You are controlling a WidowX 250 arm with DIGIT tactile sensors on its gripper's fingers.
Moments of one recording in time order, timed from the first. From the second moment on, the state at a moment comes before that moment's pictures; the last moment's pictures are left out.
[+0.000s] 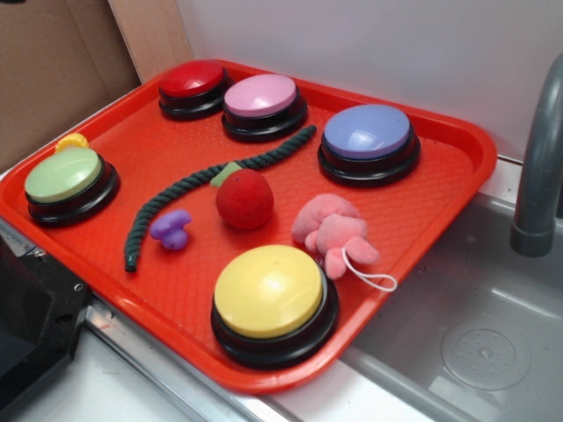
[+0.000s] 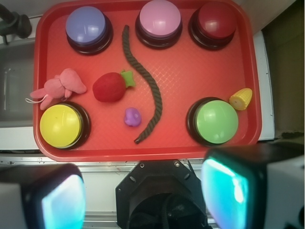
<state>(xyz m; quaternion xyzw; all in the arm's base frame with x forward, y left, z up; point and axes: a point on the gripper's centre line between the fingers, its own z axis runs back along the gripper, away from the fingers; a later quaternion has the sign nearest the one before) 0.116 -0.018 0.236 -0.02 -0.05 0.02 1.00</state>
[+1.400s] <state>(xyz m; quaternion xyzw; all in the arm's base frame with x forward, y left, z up) 0.169 -0.022 0.110 -0.01 -0.07 -0.19 0.98</state>
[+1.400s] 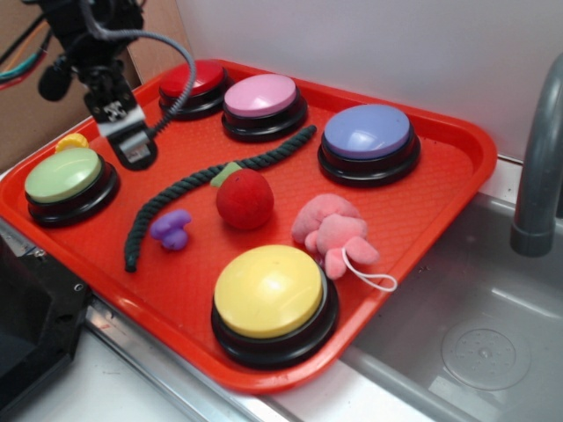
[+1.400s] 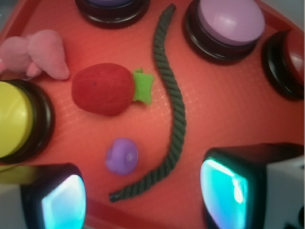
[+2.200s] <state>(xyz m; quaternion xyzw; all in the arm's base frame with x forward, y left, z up) 0.173 -0.031 0.039 -0.02 -0.04 -0.25 0.97</state>
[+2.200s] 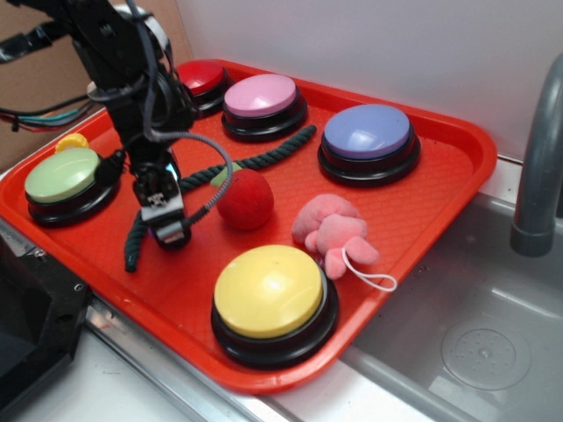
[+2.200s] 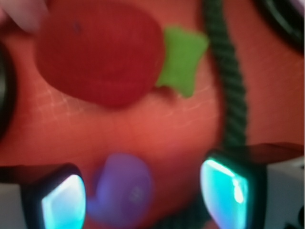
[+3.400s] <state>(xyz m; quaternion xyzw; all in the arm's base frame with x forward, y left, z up) 0.156 -0.032 0.038 -0.04 -0.03 -0.24 0.97</state>
